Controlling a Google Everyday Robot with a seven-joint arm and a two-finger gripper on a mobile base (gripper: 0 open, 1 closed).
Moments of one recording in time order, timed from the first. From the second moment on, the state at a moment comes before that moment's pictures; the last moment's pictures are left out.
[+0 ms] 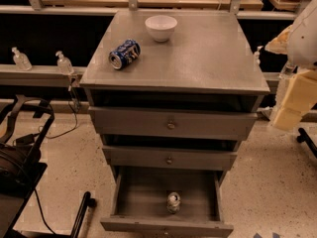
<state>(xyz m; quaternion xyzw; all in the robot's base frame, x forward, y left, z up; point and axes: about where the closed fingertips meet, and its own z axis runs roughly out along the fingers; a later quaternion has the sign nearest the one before) 0.438 -0.215 0.983 -0.60 0.78 -0.04 0.17</state>
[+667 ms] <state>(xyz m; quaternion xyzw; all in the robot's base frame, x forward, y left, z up) 0.449 -0.206 0.970 -0.63 0.76 -0.02 0.19</state>
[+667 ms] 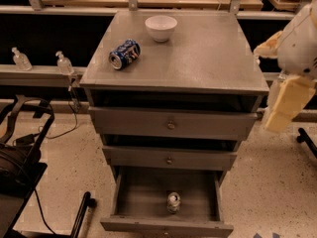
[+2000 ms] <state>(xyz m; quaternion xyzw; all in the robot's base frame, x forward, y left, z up) 0.490 -0.156 0.836 -0.54 0.69 0.16 0.45</state>
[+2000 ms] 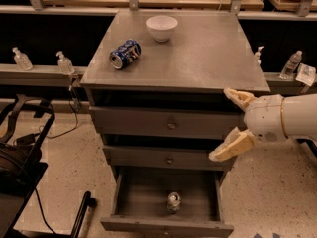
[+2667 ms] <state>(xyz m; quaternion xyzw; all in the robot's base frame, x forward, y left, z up) 0.494 -0.146 0.810 -0.57 0.68 0.17 0.43</state>
